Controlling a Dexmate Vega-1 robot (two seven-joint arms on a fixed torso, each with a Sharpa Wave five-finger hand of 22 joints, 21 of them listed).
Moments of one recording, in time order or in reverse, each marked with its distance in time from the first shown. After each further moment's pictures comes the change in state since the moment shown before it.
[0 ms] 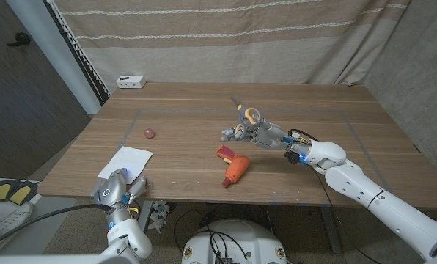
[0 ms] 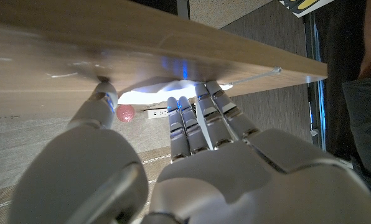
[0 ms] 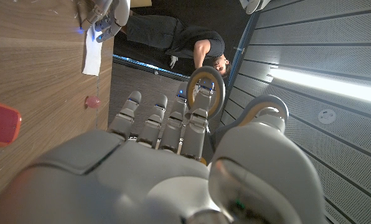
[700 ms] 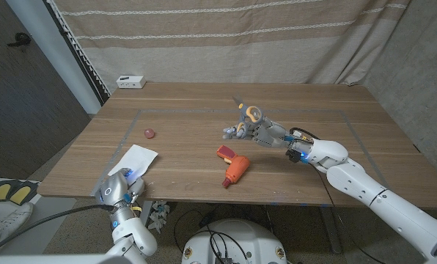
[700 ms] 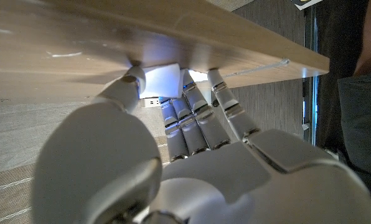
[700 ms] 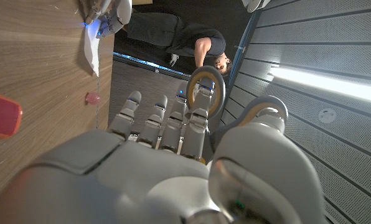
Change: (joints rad) left arm -0.028 -0.046 0.024 0.047 0.006 -0.029 0.081; left_hand 0.353 0.054 0.140 -0.007 -0.019 0.226 -0.021 0.015 -0.002 0.423 -0.034 0.077 -0.001 0.319 -0.127 0.003 -0.005 0.072 0.032 0.155 0.000; right arm -0.002 -0.007 0.012 -0.001 0.006 -0.001 -0.002; right_hand -0.004 0.004 0.004 -0.004 -0.004 0.000 0.000 -0.008 0.000 0.000 0.000 0.000 -0.002 0.000 0.000 0.000 -0.005 0.000 0.000 0.000 0.000
